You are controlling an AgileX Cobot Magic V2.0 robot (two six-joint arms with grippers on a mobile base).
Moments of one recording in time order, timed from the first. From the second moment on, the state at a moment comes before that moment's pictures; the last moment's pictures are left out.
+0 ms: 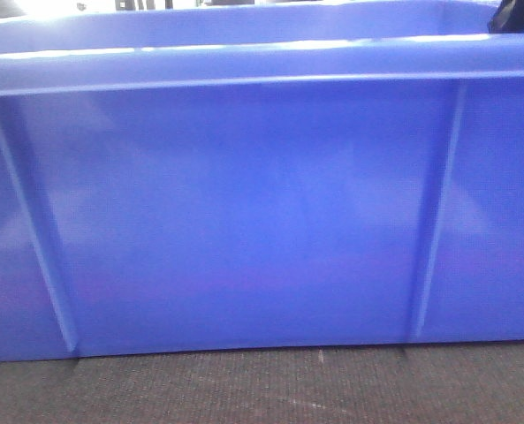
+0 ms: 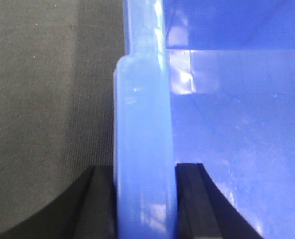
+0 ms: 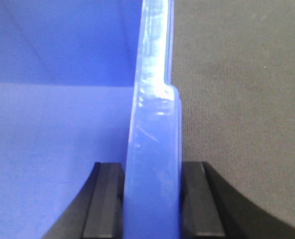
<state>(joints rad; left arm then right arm) -0.09 1.32 -1.09 0.00 0.70 -0.14 0.30 1.30 -1.02 -0.15 0.50 0.28</state>
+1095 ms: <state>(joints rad) -0.10 1.30 -1.18 -0.05 0.66 -0.14 0.31 1.30 -1.17 -0.17 0.59 0.27</state>
